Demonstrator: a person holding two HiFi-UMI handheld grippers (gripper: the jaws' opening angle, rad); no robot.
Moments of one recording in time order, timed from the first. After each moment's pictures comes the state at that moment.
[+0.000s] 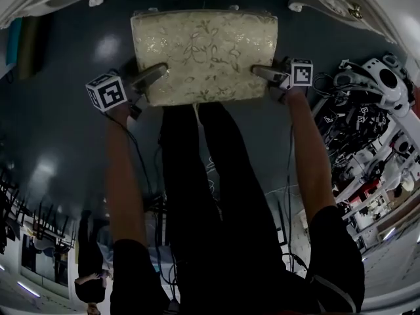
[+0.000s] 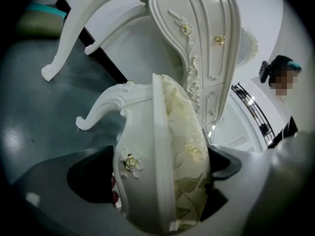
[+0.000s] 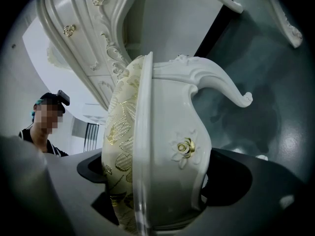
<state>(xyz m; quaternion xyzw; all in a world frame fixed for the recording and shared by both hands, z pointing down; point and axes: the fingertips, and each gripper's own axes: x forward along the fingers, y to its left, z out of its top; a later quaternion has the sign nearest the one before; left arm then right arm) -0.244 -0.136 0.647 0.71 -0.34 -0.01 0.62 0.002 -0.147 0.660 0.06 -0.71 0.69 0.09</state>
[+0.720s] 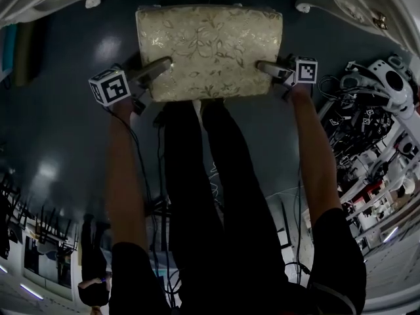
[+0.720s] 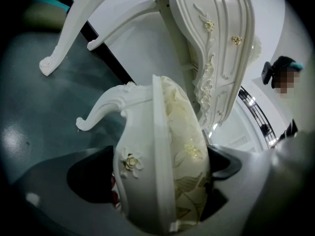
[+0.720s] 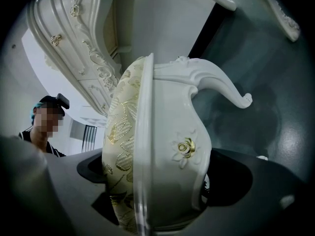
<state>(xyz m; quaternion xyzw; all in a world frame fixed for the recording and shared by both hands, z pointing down) -0.243 -0.150 0.711 0.71 -0.33 -0.02 0.62 0.004 -0.160 0.722 0.08 -0.72 0.69 0.09</state>
